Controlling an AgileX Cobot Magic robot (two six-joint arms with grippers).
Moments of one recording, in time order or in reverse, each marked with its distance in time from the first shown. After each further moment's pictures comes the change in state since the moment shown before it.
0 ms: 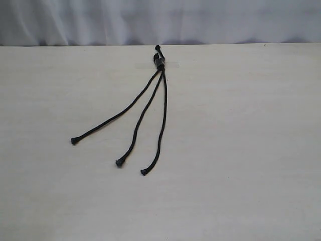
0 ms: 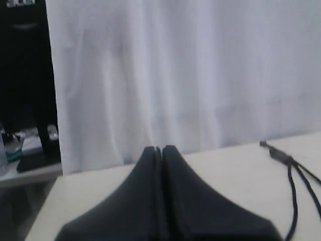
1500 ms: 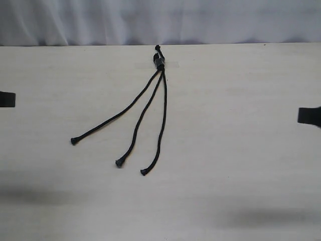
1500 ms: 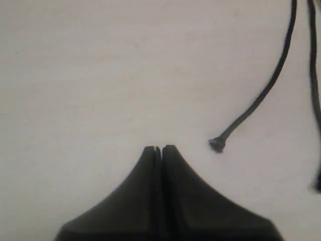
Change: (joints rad) left arm 0.000 1.129 -0.618 -0.156 0.447 0.018; right arm 0.000 0.949 -0.563 0.183 0.441 -0.033
